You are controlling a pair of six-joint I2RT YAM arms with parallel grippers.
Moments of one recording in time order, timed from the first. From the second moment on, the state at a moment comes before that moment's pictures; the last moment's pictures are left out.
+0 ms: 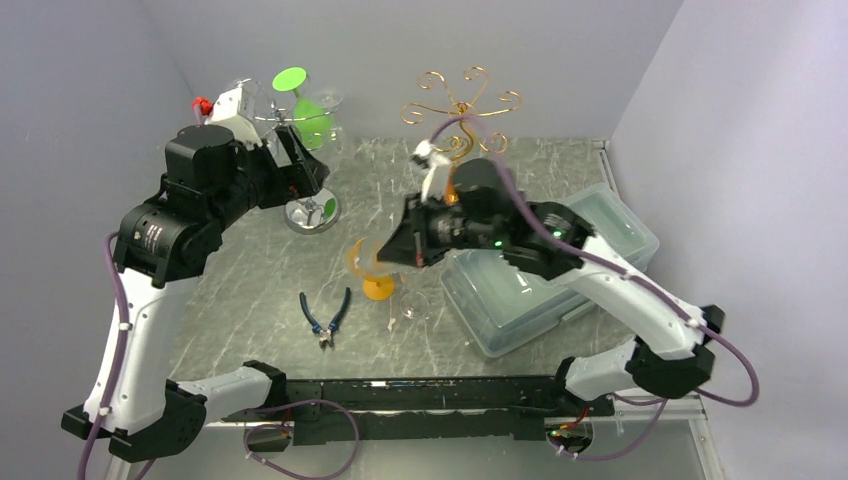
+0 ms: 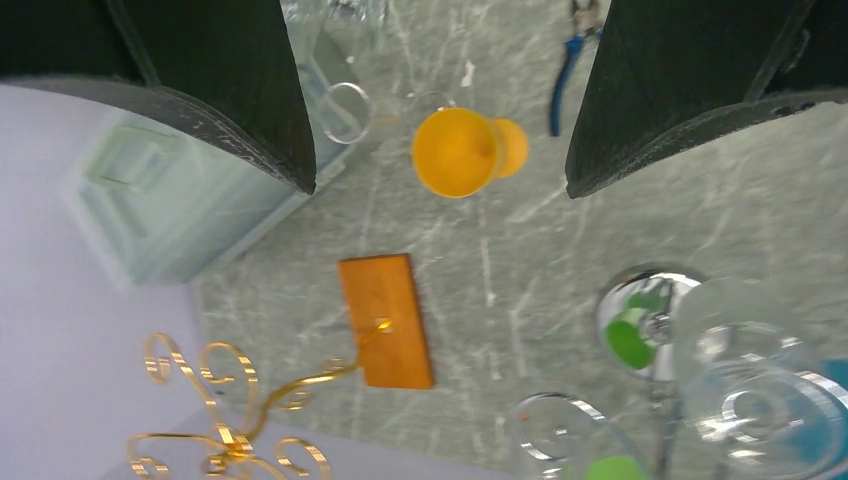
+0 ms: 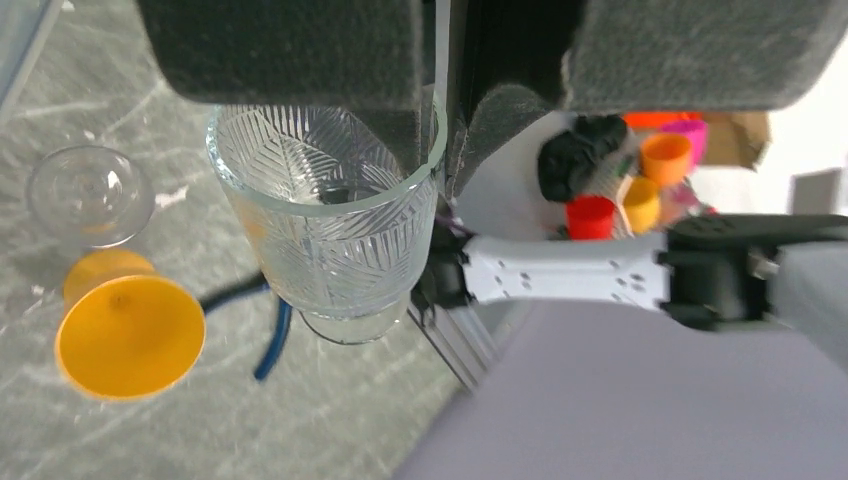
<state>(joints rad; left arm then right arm) -0.39 1.14 1.80 -1.01 -0.06 -0.52 1.00 1.32 1.69 -0.72 -0.24 0.68</state>
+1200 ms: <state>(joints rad) -0.39 0.99 1.67 -1.12 -0.44 -0.50 1.33 2.01 1.76 -0.94 0.13 0.48</state>
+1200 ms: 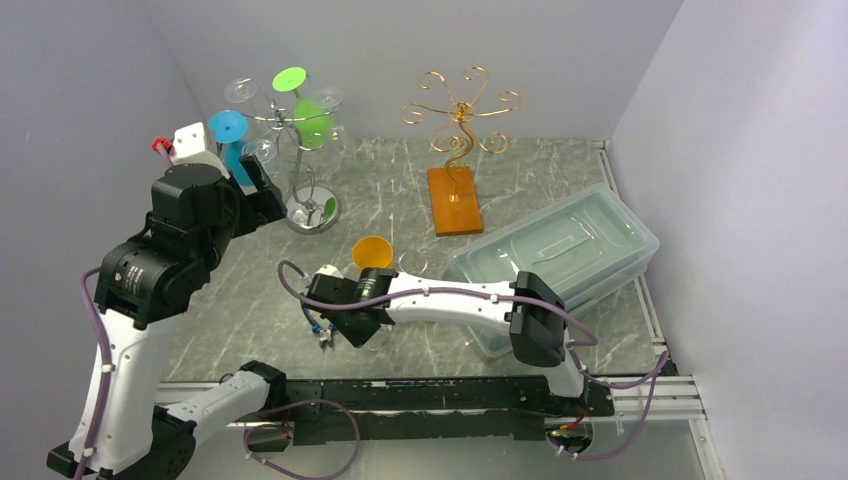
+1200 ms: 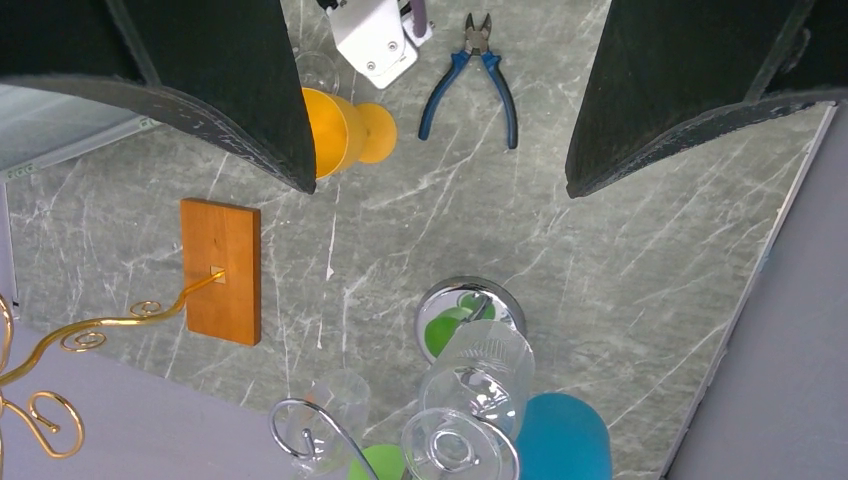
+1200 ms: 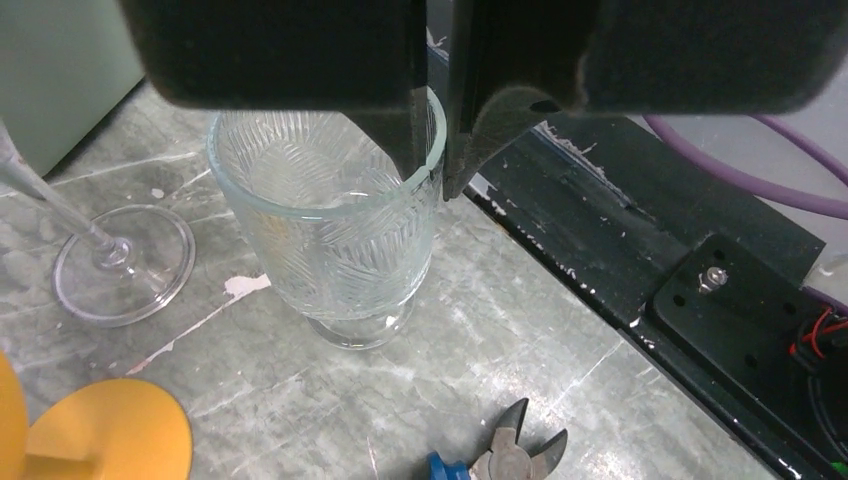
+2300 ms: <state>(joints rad) -0.39 1.24 1.86 -1.14 -0.61 -0.45 1.08 1.61 1.83 -0.91 0.14 0.44</state>
